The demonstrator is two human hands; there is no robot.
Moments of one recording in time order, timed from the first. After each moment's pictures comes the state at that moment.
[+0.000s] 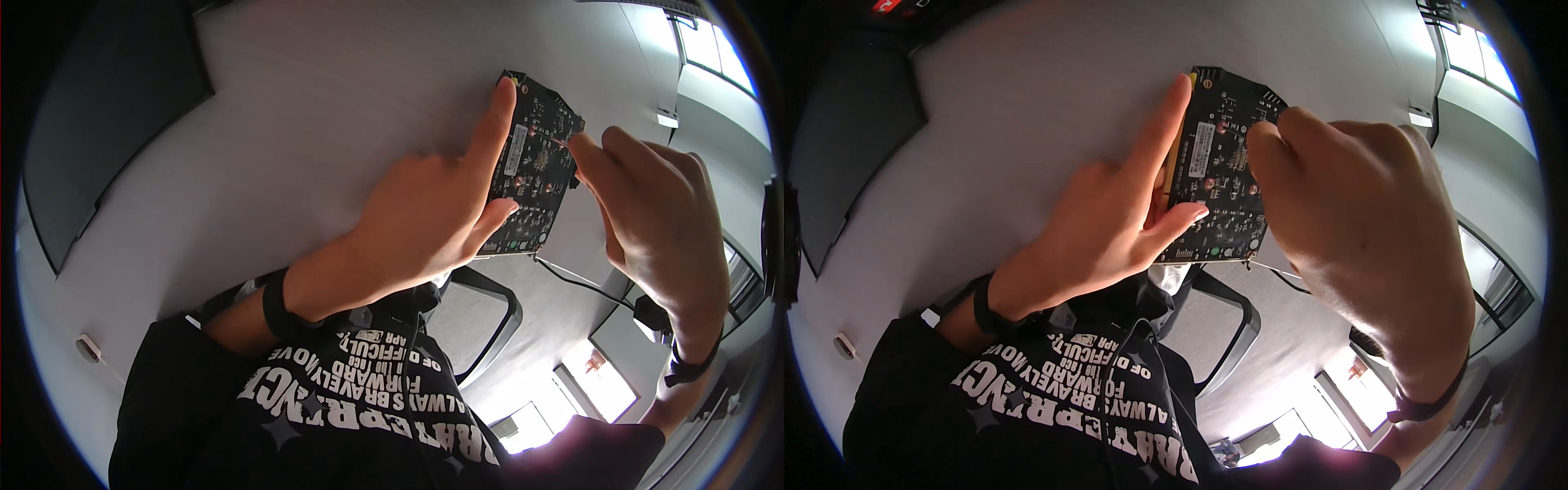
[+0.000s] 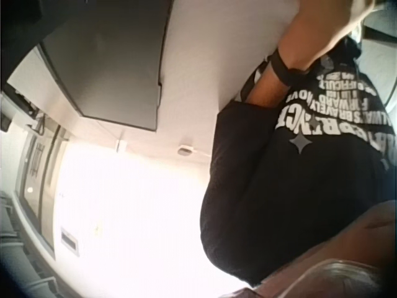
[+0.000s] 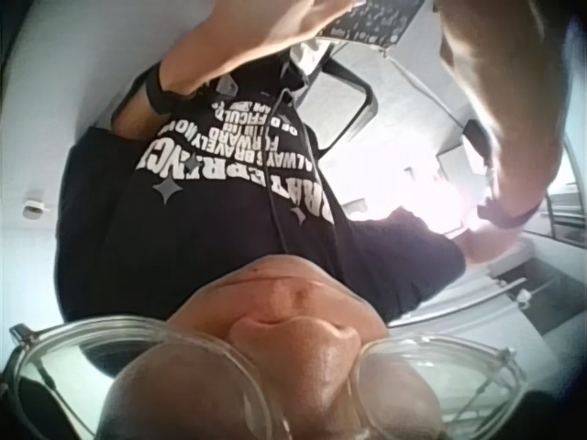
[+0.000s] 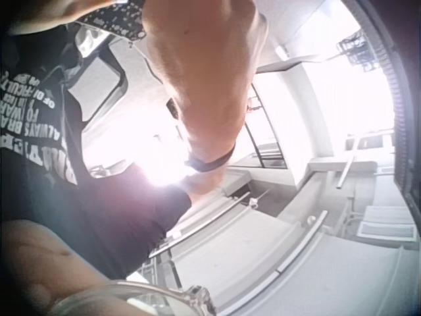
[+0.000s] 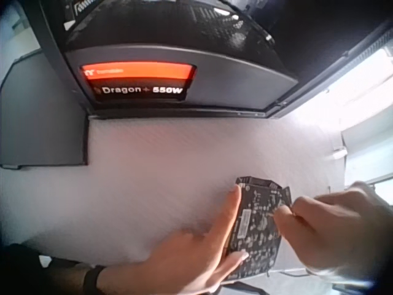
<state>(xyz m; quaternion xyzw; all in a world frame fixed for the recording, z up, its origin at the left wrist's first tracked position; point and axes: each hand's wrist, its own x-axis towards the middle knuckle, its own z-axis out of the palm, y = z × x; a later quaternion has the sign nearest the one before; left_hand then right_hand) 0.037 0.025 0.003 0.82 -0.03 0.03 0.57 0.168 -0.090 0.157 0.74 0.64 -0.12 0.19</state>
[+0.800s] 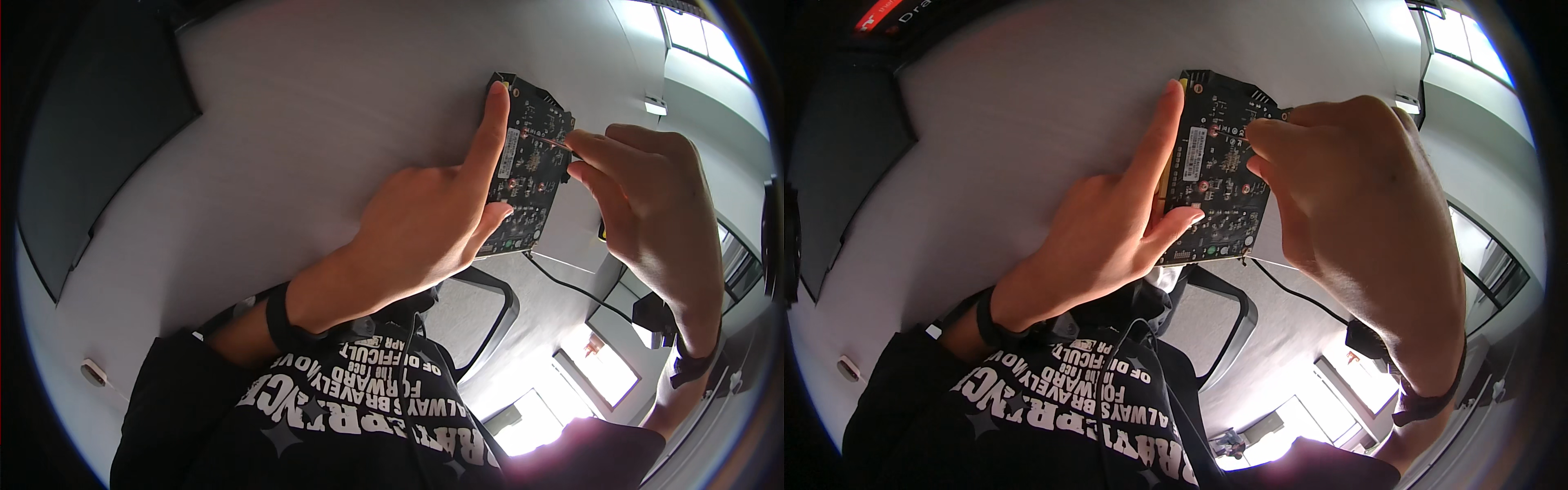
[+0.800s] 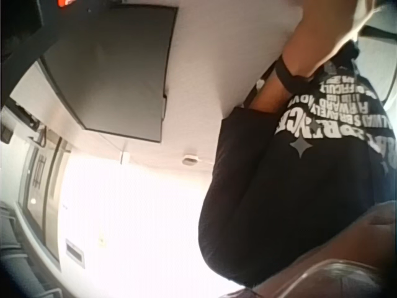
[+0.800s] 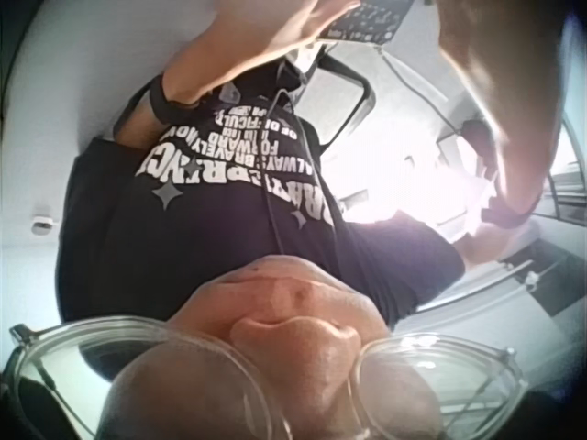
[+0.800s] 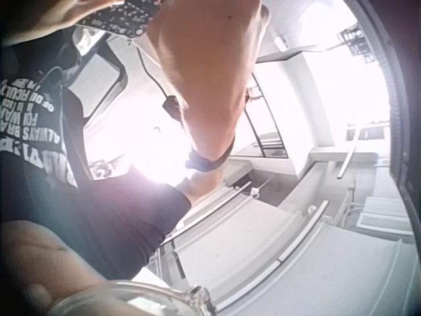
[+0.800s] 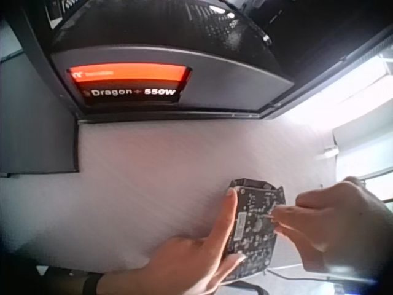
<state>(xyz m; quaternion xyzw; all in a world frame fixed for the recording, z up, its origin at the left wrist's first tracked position) 0.039 0.027 0.004 0.80 -0.03 0.00 0.60 0.171 -0.080 0.158 0.82 0.52 -0.22 0.08</state>
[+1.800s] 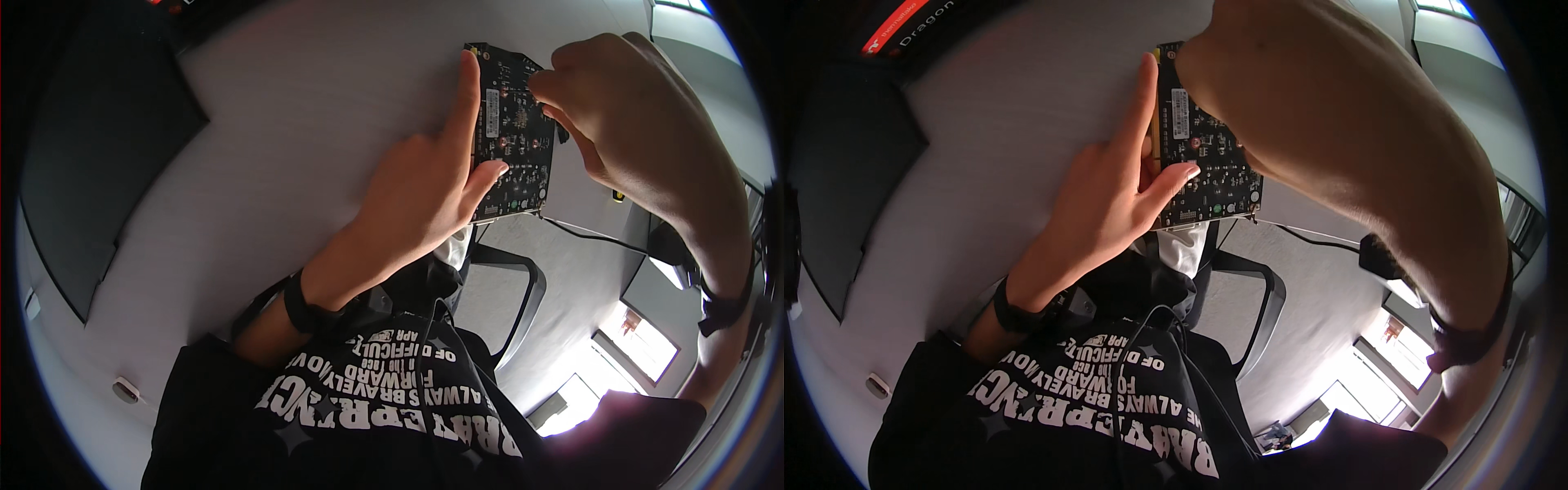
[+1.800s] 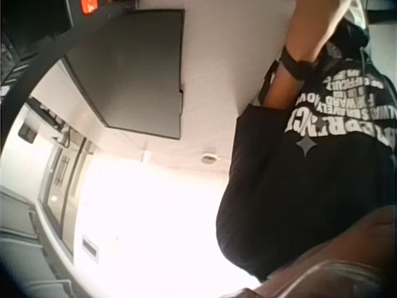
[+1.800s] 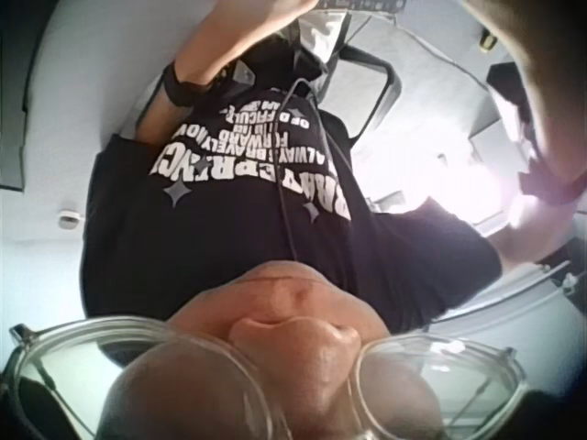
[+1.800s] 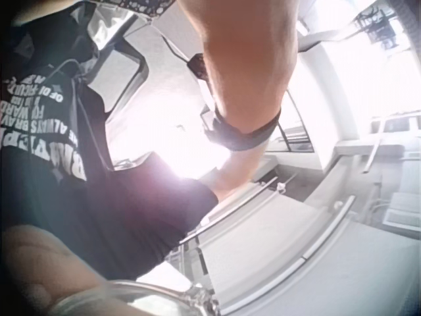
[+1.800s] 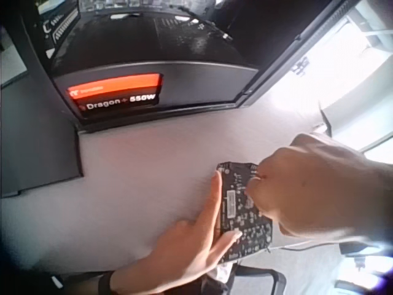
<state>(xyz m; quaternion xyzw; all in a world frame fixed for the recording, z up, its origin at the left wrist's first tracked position) 0.038 0.022 -0.002 0.80 -0.02 0.03 0.59 0.162 -0.068 0.164 0.78 0.58 -0.10 0.22</state>
